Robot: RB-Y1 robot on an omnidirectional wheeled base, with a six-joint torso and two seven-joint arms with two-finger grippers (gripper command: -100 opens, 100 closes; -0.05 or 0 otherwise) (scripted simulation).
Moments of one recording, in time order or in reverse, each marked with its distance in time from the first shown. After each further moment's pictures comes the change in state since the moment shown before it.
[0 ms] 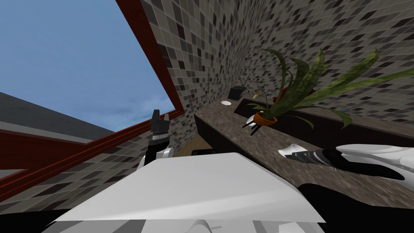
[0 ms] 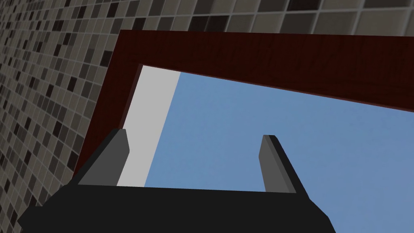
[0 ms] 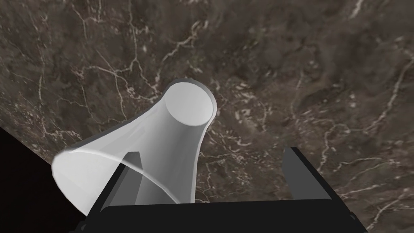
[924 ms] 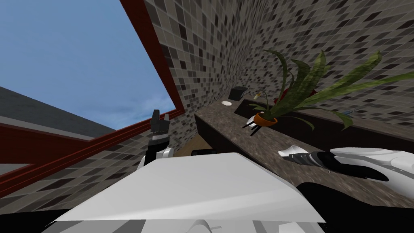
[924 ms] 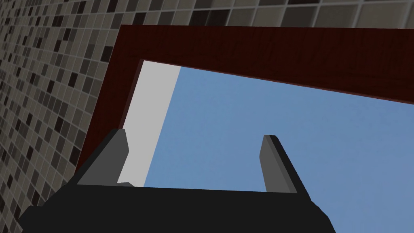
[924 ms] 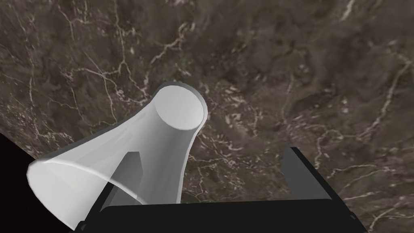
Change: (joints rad) left arm 0.000 0.000 0.000 0.000 0.000 0.000 0.000; right arm -0.038 -0.009 0.089 -0.081 -0.087 0.096 0.052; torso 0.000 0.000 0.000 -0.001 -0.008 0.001
